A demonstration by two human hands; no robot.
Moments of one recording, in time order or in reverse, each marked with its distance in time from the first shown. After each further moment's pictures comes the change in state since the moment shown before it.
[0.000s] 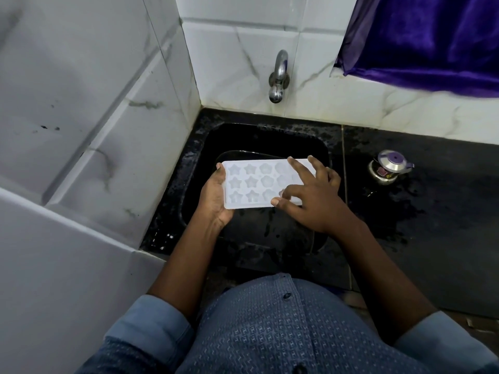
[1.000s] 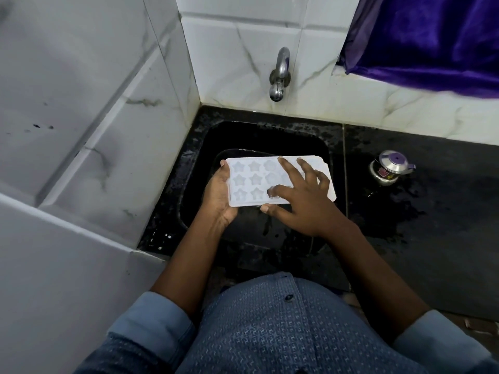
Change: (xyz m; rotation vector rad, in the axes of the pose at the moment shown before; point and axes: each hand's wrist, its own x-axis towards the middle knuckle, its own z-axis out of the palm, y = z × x) left_hand 0.007 -0.002 0.009 0.001 -0.035 -0.018; right_hand 0.009 -0.010 0.013 -0.045 -0.016 -0.070
